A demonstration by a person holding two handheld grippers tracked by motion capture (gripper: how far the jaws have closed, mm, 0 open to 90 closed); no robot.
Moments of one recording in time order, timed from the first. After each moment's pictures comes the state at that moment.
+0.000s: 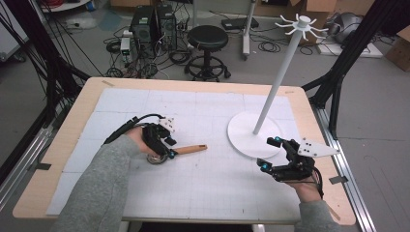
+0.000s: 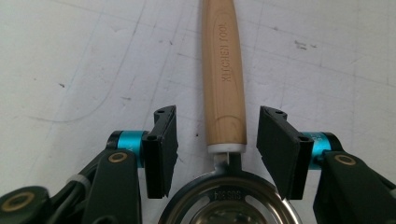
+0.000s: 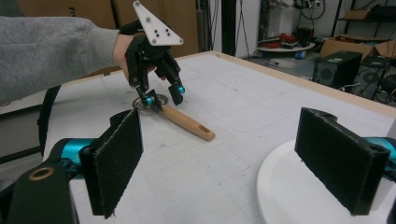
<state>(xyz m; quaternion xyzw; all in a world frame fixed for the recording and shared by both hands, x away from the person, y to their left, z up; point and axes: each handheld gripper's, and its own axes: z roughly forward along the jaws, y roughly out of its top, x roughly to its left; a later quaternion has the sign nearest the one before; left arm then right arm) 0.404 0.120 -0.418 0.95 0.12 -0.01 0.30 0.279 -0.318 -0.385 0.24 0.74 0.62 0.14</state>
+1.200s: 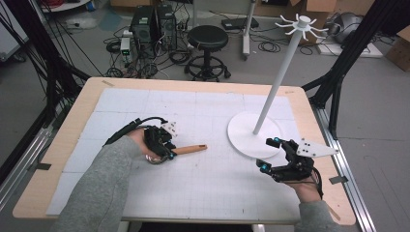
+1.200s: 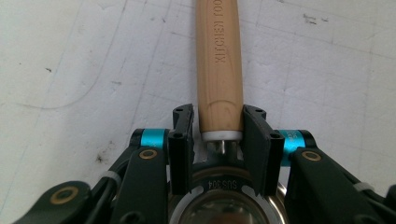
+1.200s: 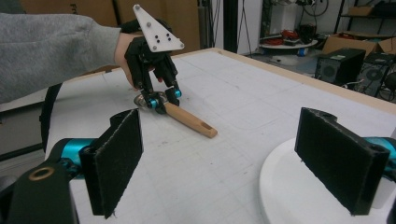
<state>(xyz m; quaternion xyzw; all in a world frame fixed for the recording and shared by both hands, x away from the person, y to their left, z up) 0.397 0.114 -0.420 0.96 0.11 0.01 0.26 0.279 -0.317 -0.386 0.23 0.74 0.61 0.14</state>
